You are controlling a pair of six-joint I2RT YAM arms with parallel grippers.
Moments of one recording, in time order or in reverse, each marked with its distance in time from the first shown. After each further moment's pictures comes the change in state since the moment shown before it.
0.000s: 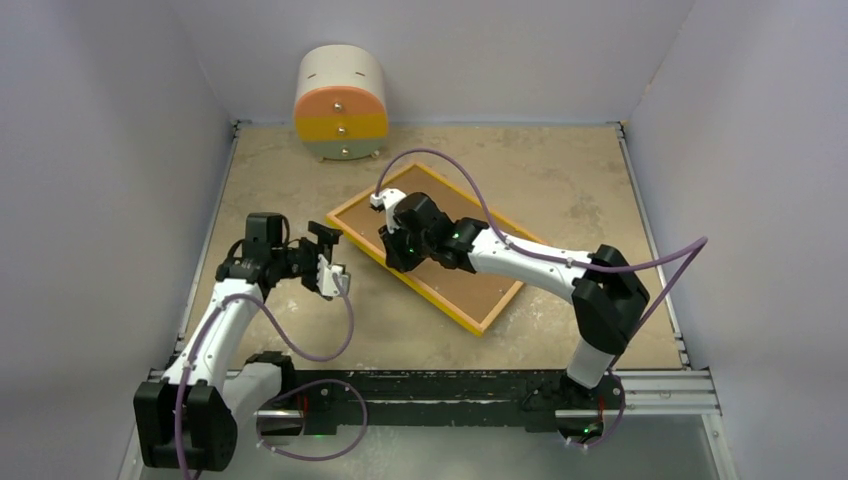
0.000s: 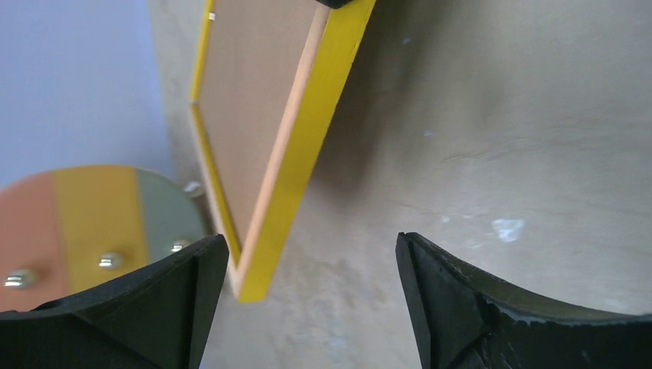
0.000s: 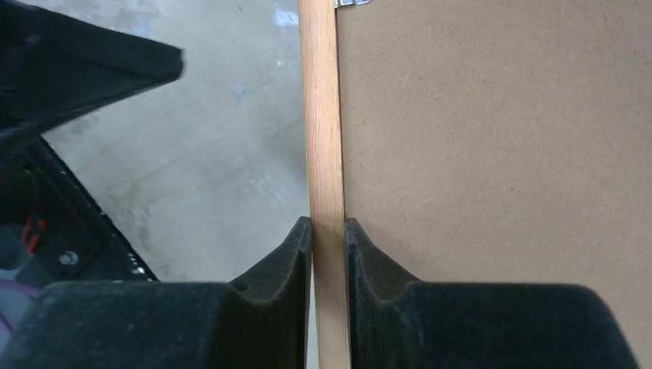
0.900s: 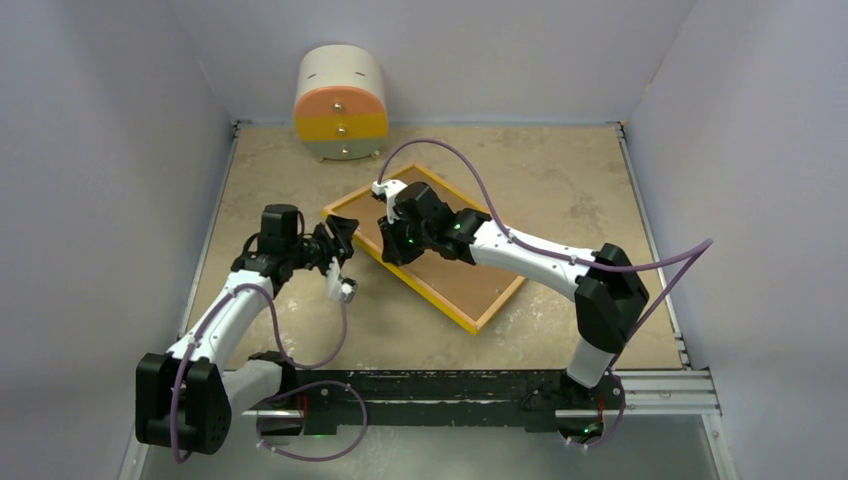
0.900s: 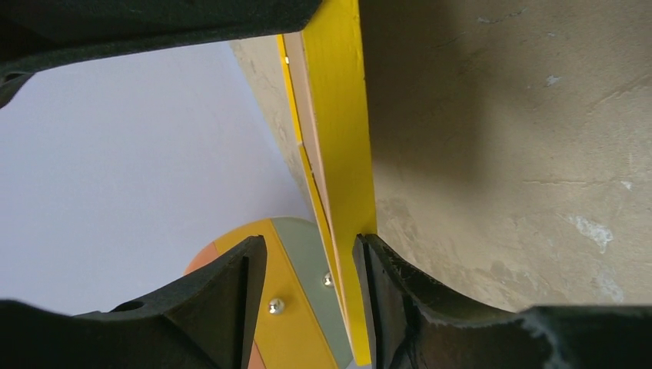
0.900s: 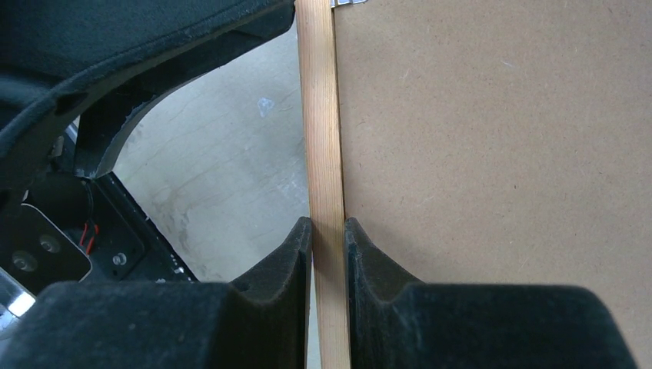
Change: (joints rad) left arm -0.101 0.072 -0.048 0.322 -0.055 0.436; right arm -0.023 0.014 0.088 -0.054 -0.069 0.078
